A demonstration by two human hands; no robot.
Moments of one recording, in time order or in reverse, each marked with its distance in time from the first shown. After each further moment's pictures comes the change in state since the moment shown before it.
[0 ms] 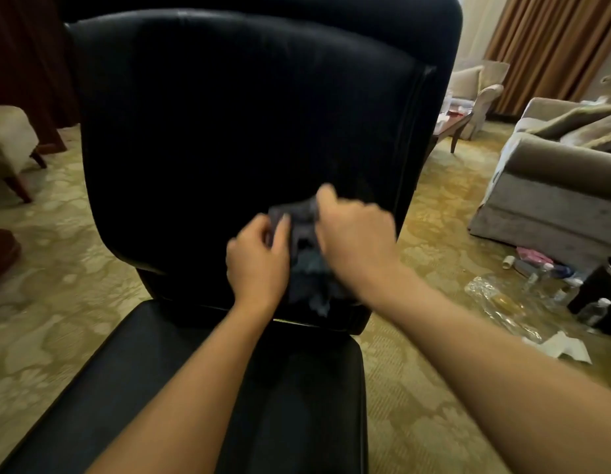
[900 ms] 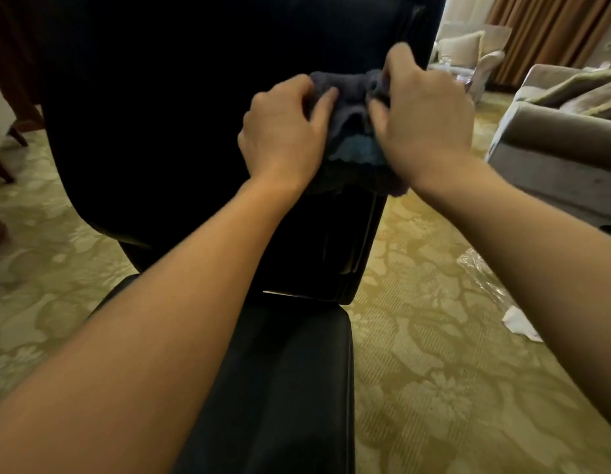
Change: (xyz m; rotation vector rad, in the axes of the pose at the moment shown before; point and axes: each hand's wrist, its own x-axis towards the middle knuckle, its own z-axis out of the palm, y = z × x) left_hand 0.042 0.101 0.014 0.157 0.022 0.261; right_hand 0.042 0.075 -0.046 0.166 -0.007 0.134
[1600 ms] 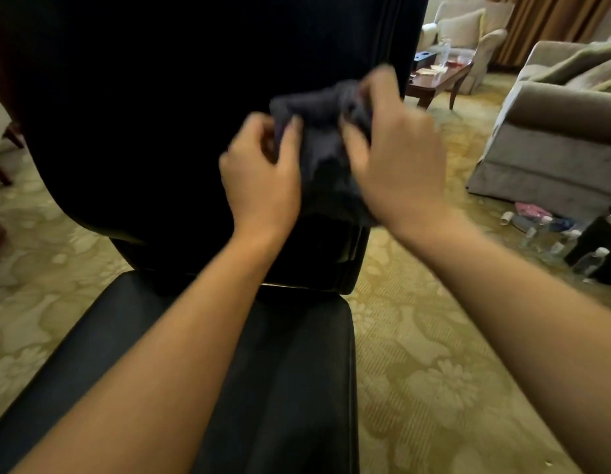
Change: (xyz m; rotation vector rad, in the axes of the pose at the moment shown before) left_hand -0.052 -0.036 0.011 -0.307 0.127 -0.042; right_hand -0.052 -0.012 0.027 0.203 0.265 -0.011
